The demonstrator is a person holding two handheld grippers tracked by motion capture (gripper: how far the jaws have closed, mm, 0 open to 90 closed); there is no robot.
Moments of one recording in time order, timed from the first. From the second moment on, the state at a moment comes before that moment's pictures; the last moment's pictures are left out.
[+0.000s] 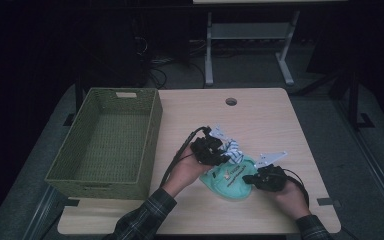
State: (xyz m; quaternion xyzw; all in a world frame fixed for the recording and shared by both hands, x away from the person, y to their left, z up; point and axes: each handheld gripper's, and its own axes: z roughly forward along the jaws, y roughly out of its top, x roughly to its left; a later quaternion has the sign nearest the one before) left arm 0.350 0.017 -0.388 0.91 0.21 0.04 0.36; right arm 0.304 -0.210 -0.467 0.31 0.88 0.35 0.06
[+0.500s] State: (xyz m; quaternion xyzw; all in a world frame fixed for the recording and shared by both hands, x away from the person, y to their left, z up) left arm 0.345 0.006 -0.398 0.92 0.19 0.03 0.35; right arm 0.304 -0.230 -0.462 0.33 0.87 0.36 0.07
